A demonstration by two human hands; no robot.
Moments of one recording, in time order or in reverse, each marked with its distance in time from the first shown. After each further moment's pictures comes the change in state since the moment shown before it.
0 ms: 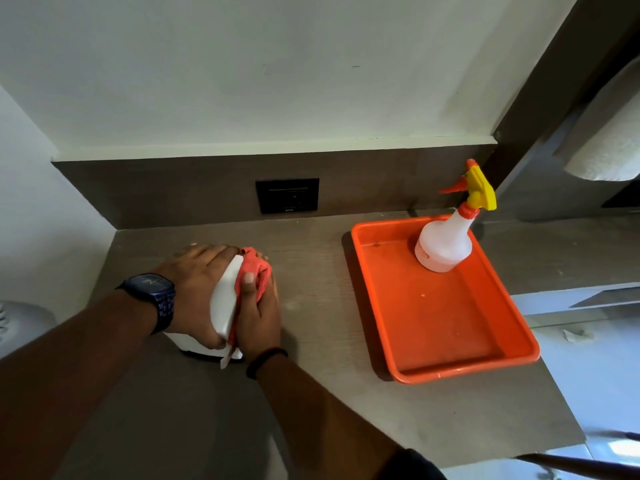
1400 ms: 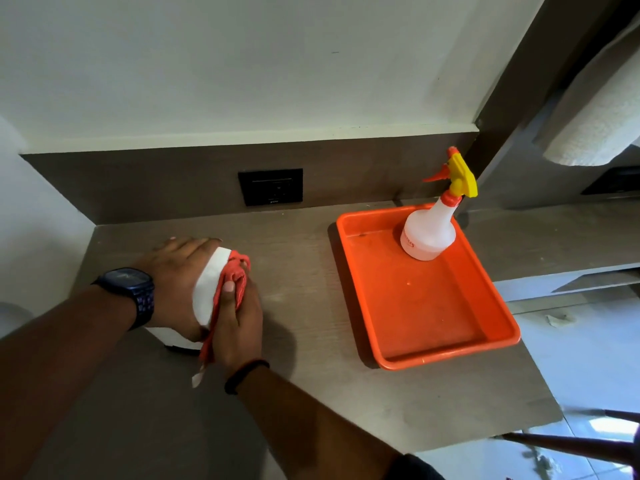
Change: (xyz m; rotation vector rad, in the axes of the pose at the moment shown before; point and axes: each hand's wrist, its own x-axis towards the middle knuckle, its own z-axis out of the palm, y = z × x) left_hand 0.000 0.001 0.003 -0.032 0.006 -0.006; right_hand -0.027 0.000 0.002 0.031 -0.029 0.094
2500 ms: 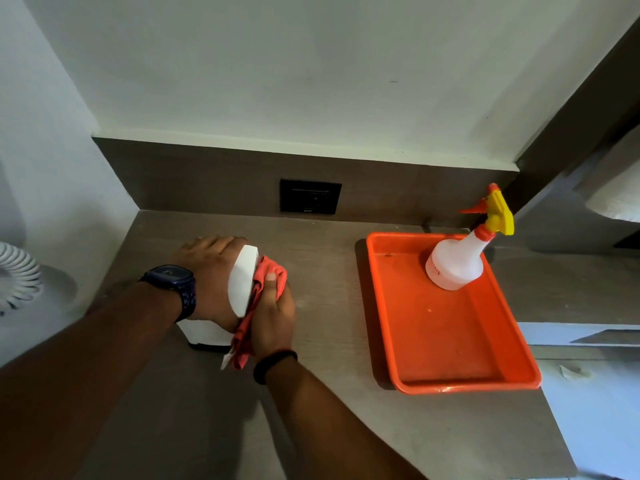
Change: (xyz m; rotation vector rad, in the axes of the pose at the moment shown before) left_hand -0.008 0.001 0.006 -0.115 0.059 -0.158; right_hand 0.001 -0.035 -0.013 0.107 0.031 0.174
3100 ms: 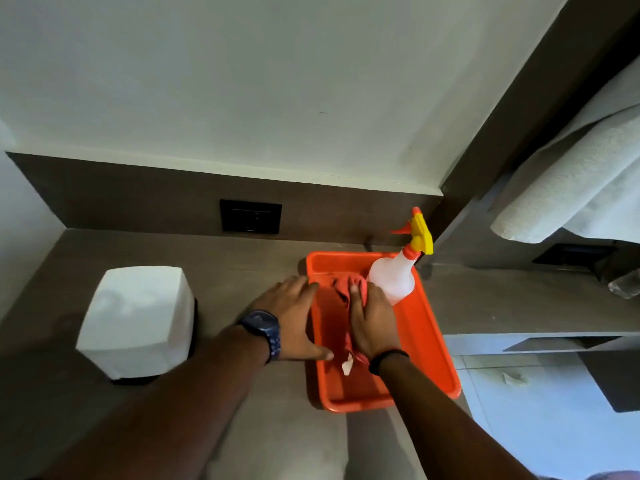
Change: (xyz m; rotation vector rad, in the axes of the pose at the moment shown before) left_hand 0.054 0.187 0.026 -0.234 0.032 0.246; right_hand 0.054 -0.082 -0.234 -0.925 0.225 -0.438
